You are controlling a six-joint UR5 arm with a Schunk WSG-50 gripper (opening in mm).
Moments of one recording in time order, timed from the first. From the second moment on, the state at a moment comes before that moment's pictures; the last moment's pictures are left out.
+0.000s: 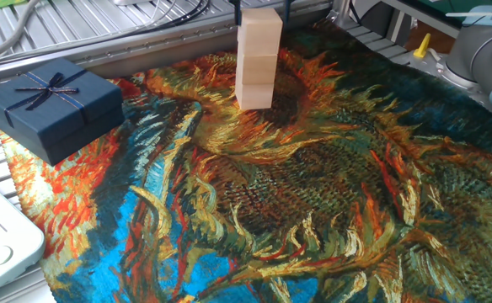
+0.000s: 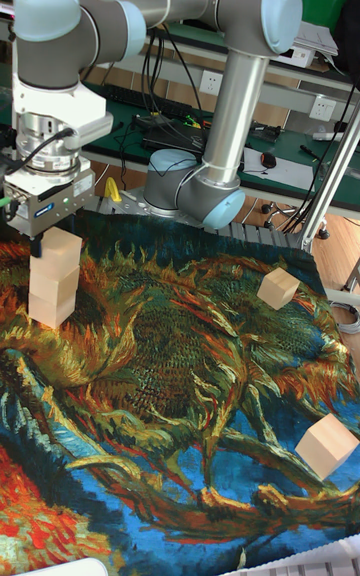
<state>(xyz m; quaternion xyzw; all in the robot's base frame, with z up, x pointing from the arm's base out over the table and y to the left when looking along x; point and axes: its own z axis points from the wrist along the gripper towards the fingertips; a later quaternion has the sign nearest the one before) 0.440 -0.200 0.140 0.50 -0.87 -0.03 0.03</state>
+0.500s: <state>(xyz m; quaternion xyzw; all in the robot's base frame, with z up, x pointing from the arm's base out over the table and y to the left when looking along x) 0.441 -0.201 0.139 0.50 -0.86 -0.03 0.03</state>
